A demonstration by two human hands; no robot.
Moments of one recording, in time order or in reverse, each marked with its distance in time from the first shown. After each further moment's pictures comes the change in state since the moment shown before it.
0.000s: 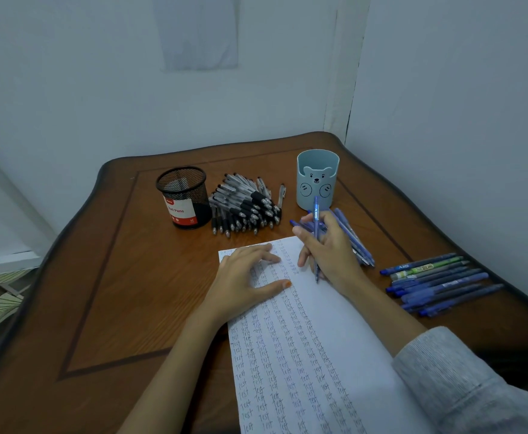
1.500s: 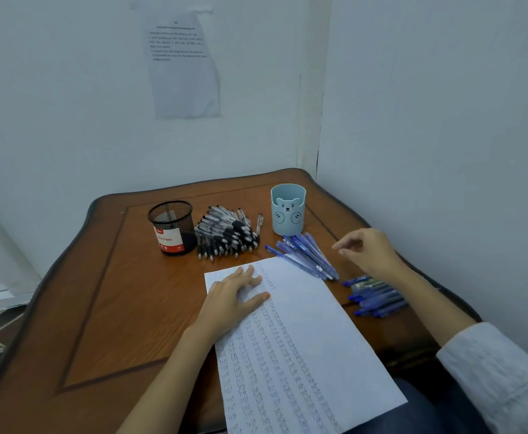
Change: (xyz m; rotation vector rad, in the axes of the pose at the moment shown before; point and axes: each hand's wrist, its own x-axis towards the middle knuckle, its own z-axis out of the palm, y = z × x) left_hand -0.004 0.011 0.007 -0.003 -0.055 -0.037; right_hand -0.010 -0.033 -0.114 -0.795 0.095 -0.056
